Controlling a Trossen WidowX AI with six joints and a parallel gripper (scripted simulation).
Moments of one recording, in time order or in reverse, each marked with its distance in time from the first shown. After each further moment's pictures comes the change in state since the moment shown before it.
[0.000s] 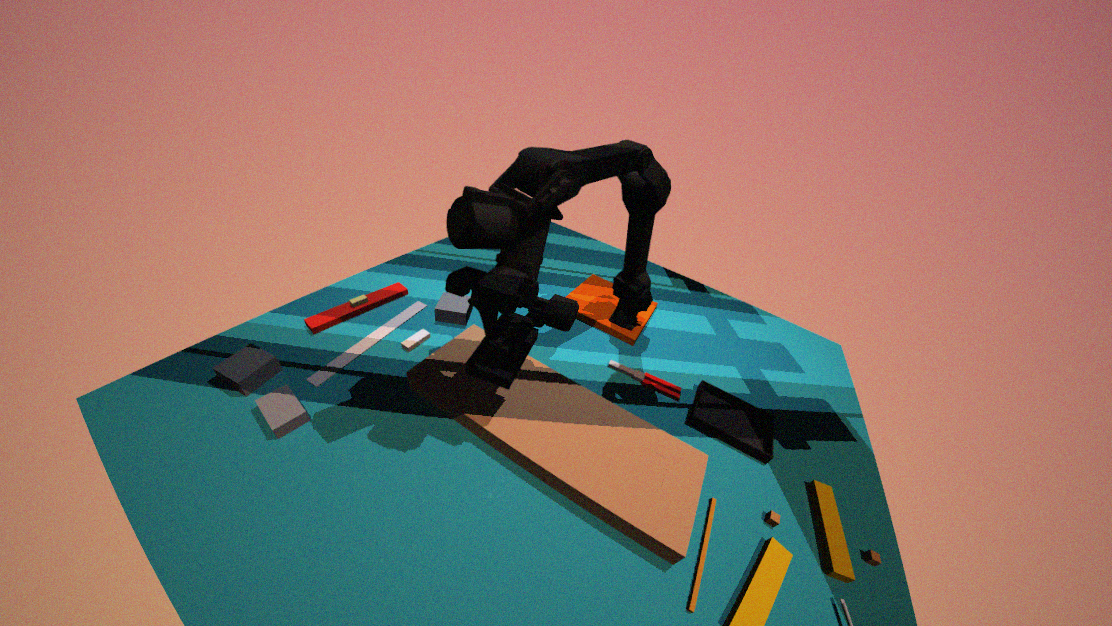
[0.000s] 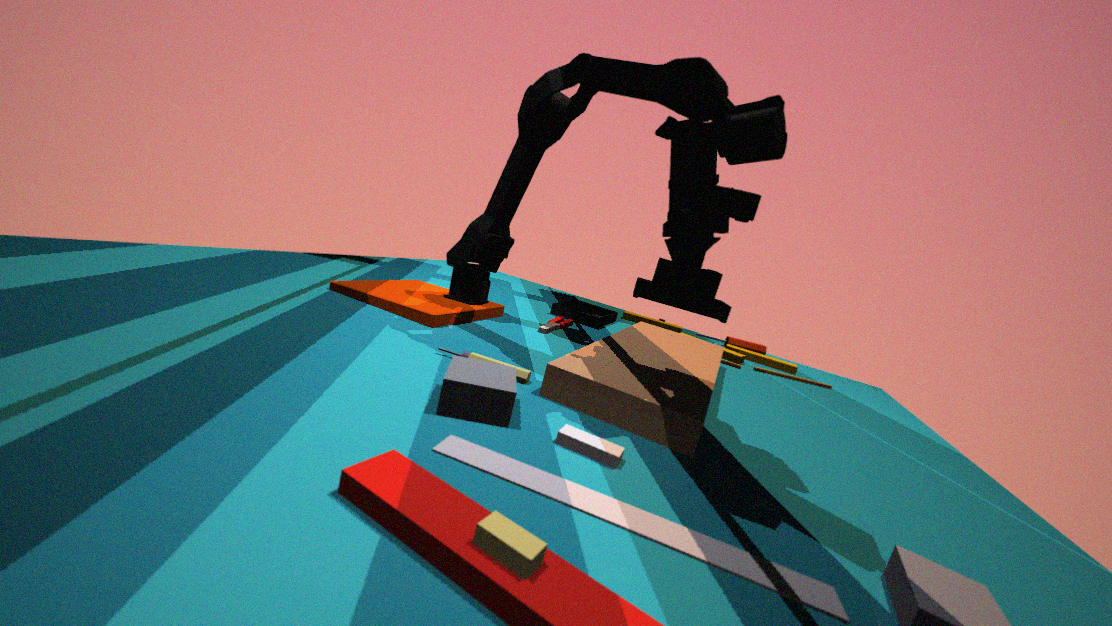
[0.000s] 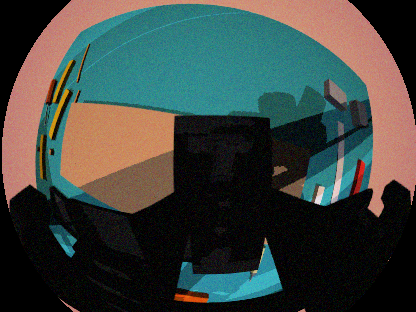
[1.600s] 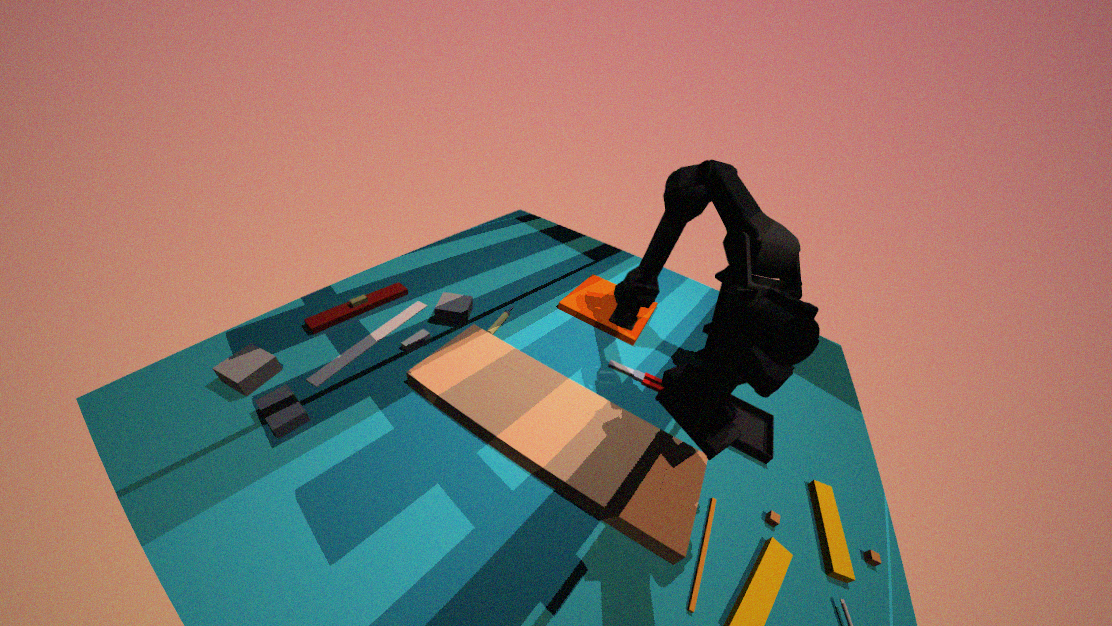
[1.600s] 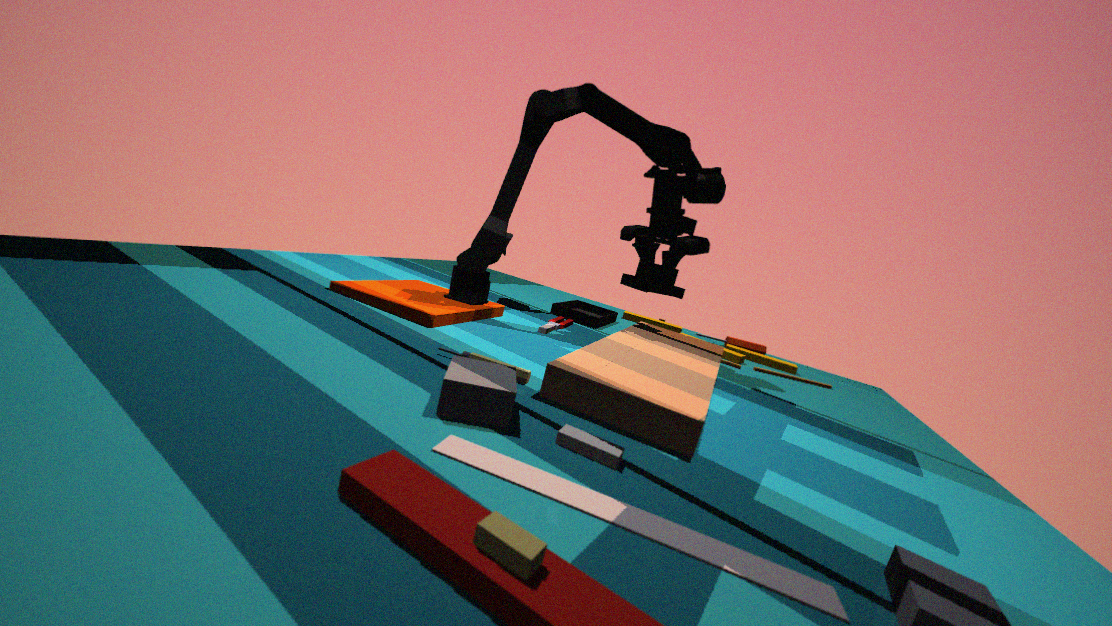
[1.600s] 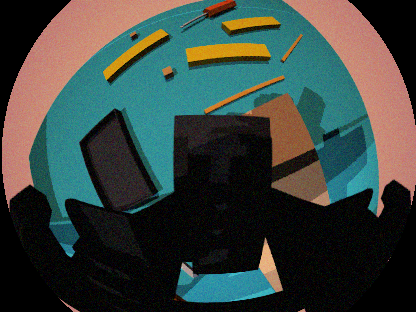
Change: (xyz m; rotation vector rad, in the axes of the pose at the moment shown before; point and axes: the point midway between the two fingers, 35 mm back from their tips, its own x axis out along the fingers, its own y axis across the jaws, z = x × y) arm 0.008 0.321 -0.021 -0.802 -0.012 0.232
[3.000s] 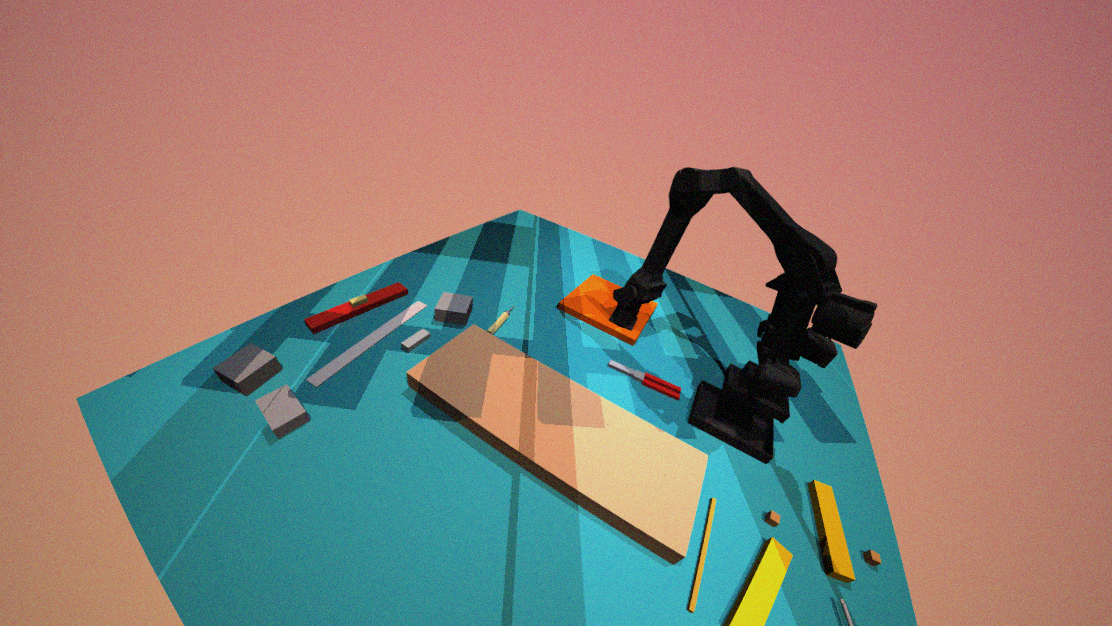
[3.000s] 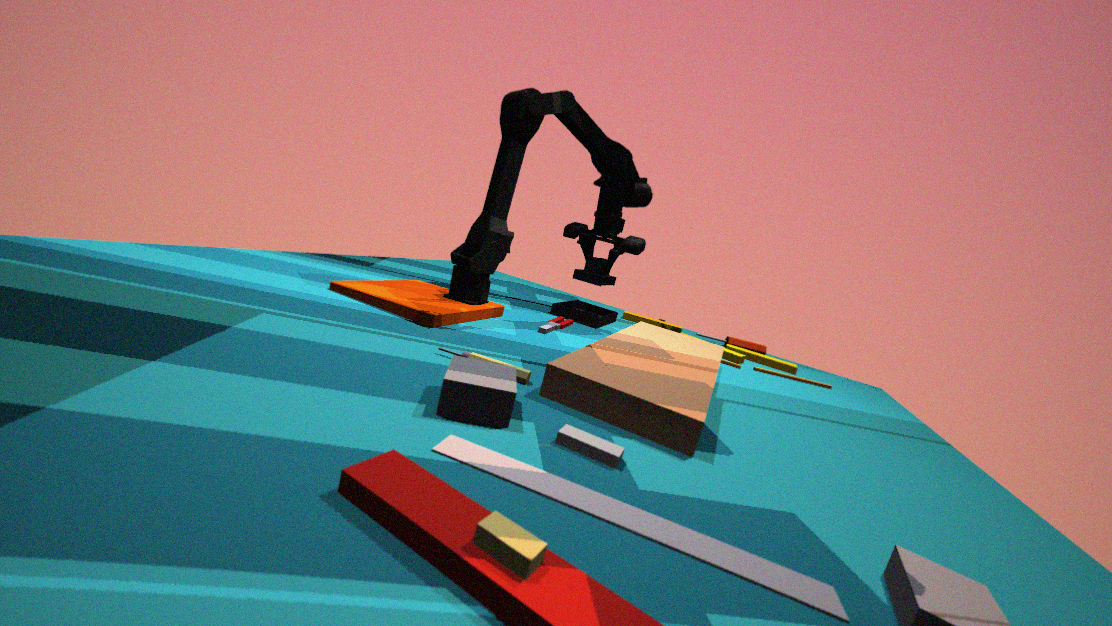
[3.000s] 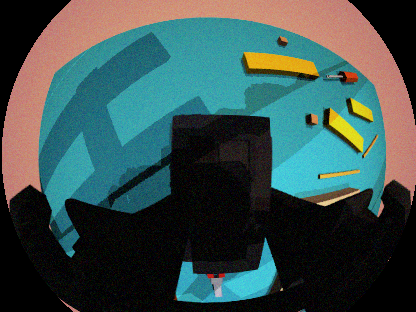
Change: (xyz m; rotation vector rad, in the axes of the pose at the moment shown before) arm 0.025 0.186 0.007 -0.489 -0.013 0.149
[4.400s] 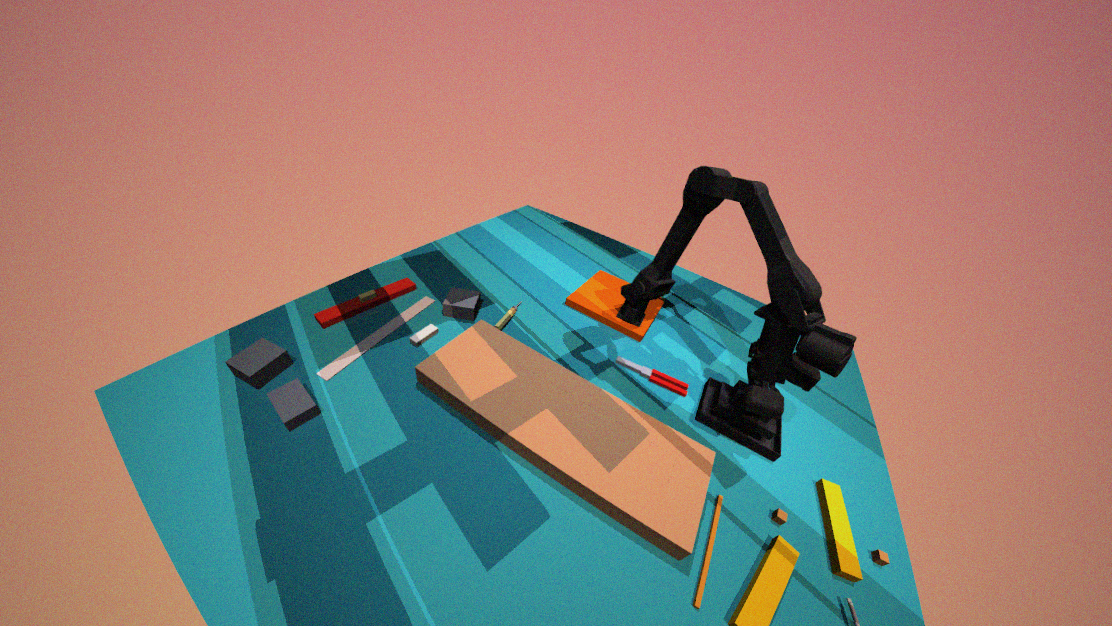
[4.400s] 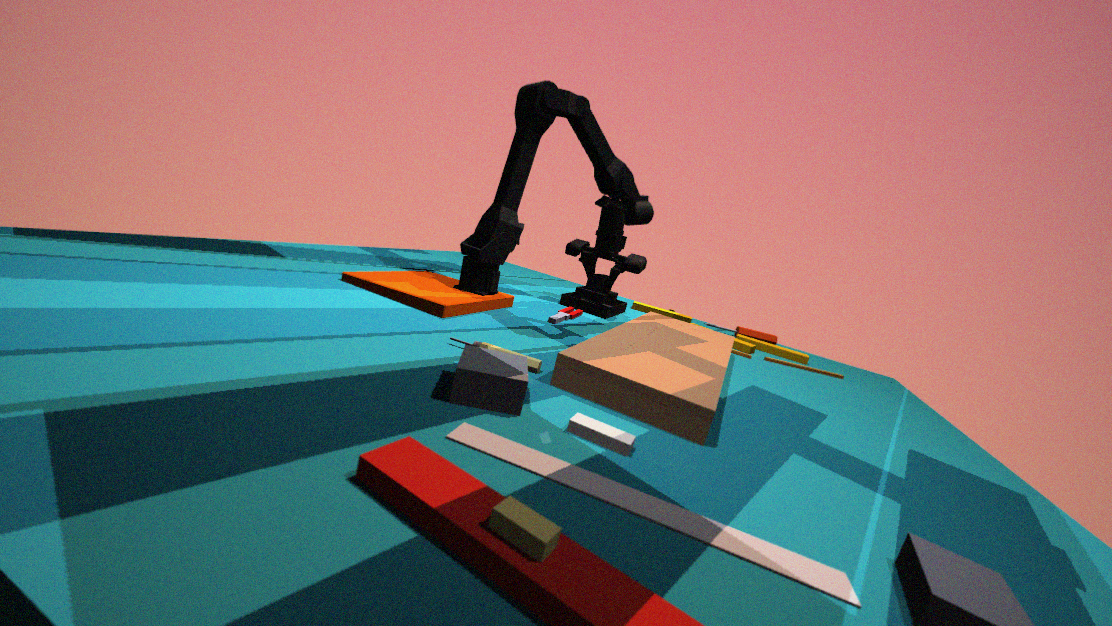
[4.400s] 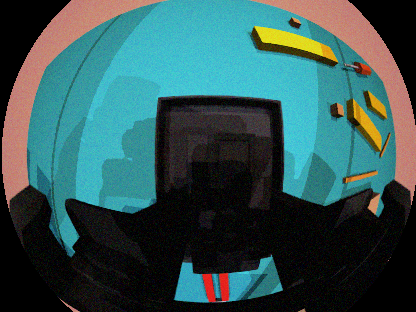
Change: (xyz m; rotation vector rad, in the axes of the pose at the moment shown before) arm 0.064 0.001 -0.019 0.000 0.002 0.003
